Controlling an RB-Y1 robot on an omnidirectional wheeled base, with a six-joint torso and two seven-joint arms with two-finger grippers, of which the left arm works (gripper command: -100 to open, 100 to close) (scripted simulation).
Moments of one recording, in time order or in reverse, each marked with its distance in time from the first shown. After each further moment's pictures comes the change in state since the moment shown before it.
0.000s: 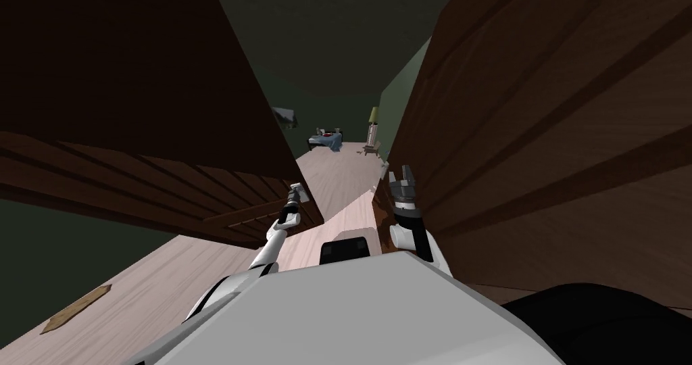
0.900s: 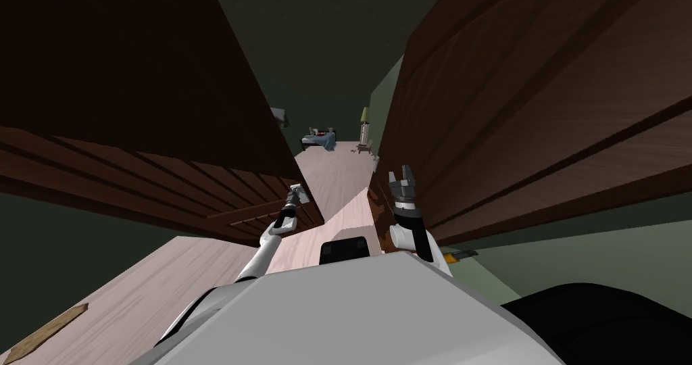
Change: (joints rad) arm 0.081 0.073 -0.109 -0.084 0.002 -0.013 0.100
